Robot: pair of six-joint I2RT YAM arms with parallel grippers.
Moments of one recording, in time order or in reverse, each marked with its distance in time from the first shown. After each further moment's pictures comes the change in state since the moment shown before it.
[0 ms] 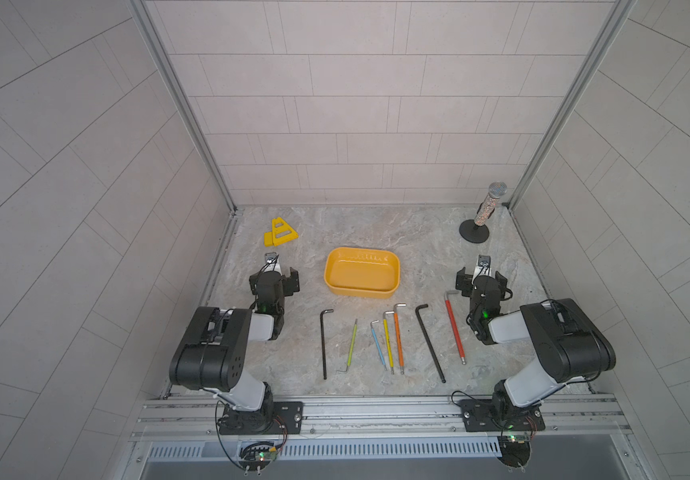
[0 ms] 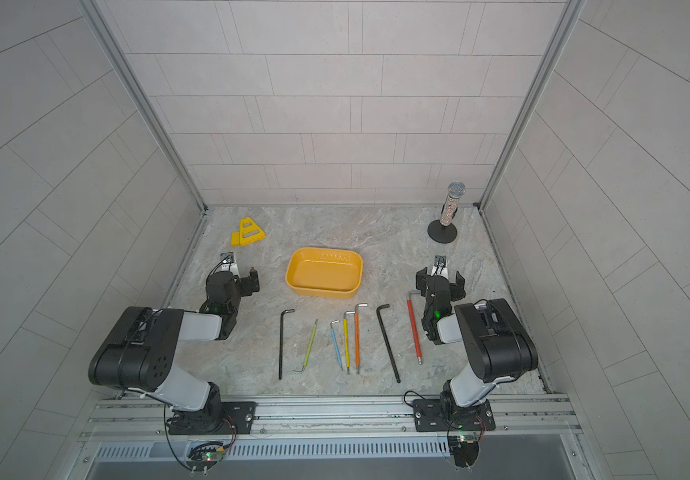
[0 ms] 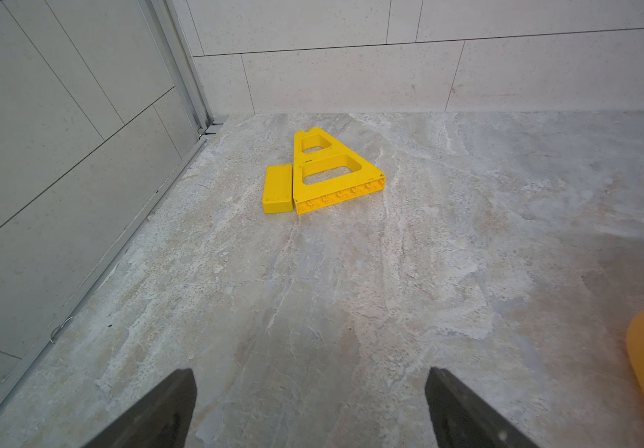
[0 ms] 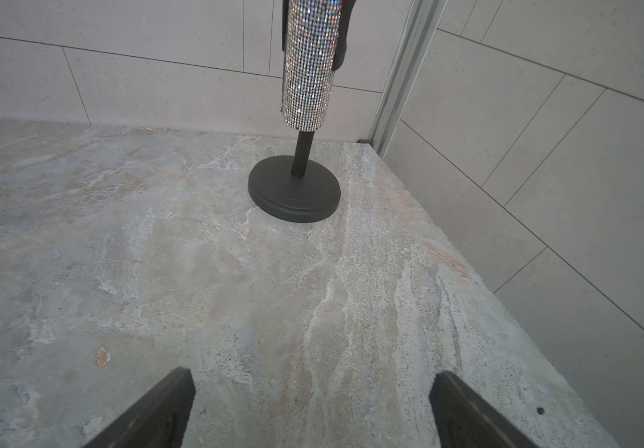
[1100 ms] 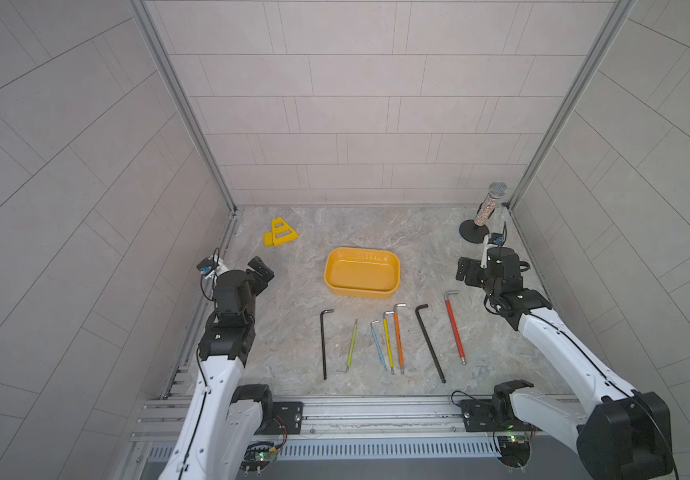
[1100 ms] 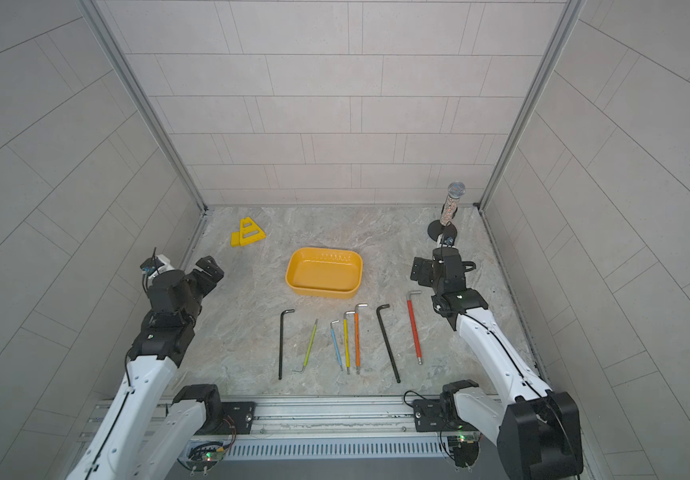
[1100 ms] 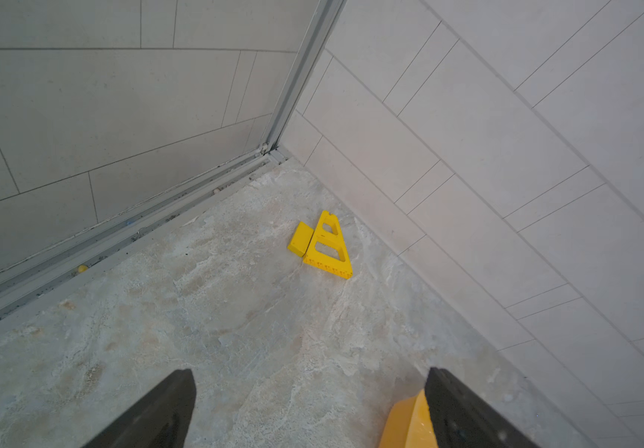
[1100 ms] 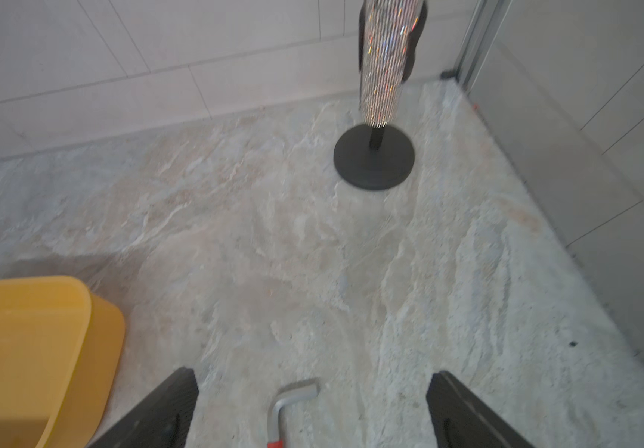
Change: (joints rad) left arm 0.114 -0.871 0.226 -1.055 0.044 -0.673; right arm 0.040 -0.507 0.412 -1.270 -0.317 0.319
